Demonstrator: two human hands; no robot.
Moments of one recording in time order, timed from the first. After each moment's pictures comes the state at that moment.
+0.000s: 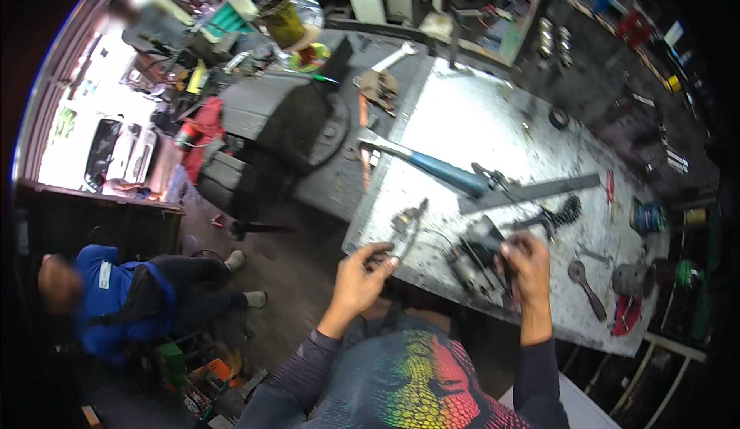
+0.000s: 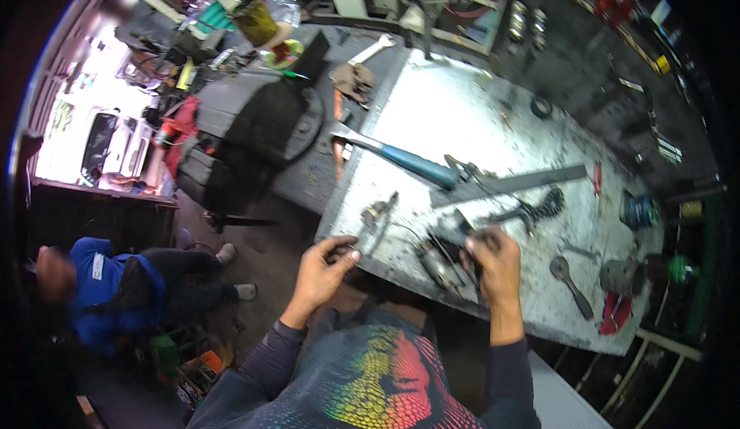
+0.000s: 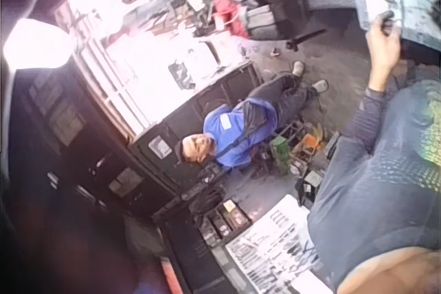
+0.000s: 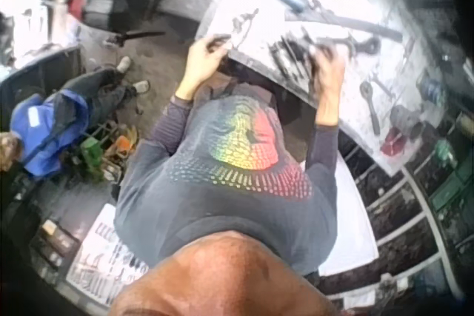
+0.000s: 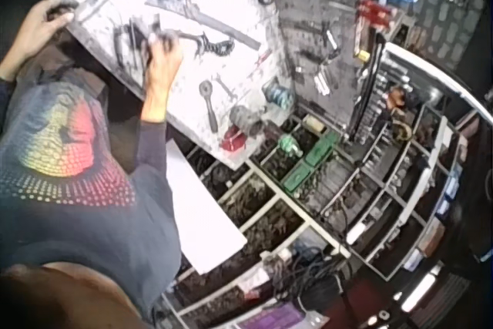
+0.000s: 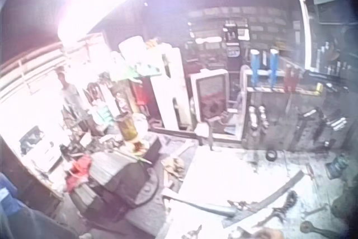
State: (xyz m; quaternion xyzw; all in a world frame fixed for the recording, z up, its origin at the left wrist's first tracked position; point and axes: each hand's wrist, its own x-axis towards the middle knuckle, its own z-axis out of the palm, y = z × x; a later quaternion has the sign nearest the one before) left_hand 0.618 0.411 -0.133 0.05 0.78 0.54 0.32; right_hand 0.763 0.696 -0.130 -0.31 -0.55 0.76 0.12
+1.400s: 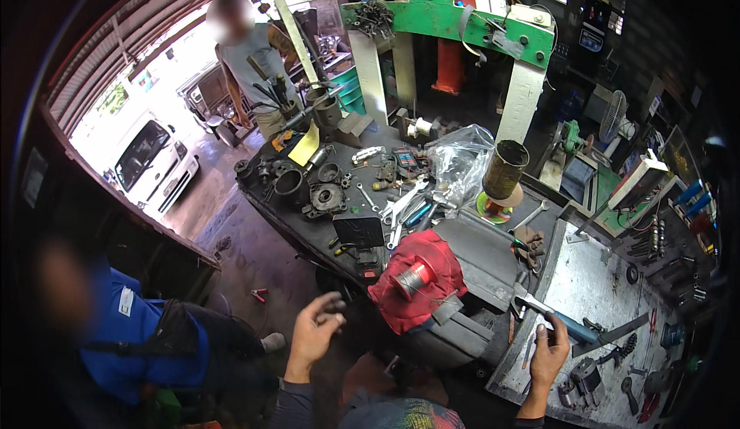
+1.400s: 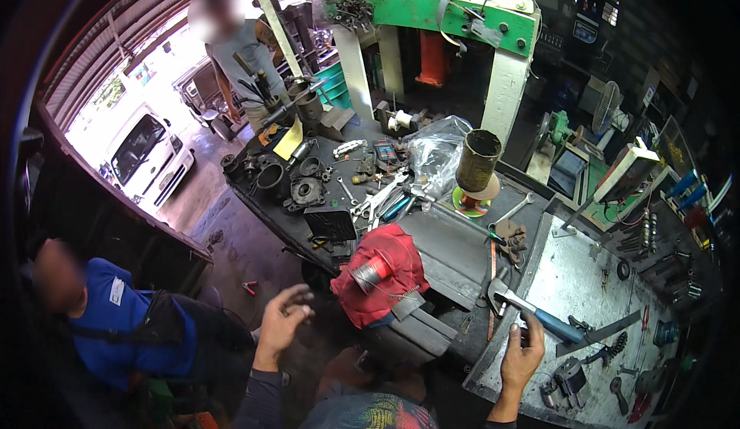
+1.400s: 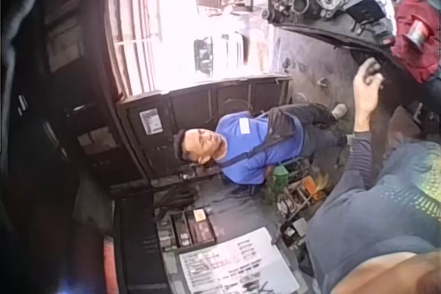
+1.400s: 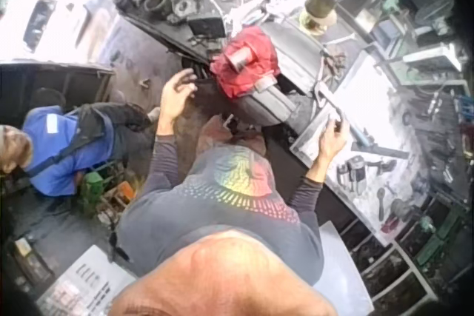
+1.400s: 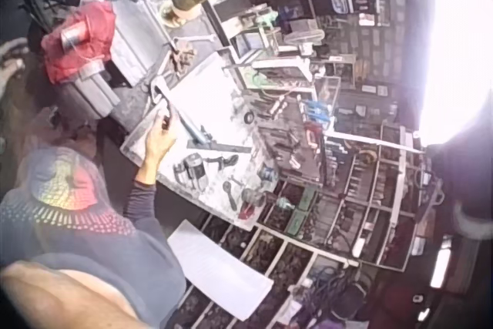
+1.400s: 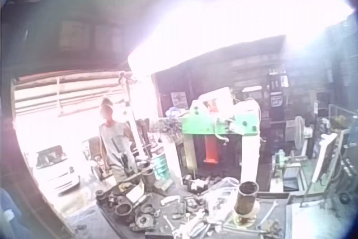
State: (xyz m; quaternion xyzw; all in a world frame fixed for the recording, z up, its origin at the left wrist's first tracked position) left_hand 0.303 0.061 -0.092 0.01 0.72 0.68 0.15; right_hand 0.502 0.474 -0.116 -0.35 -0.76 0.45 0.30
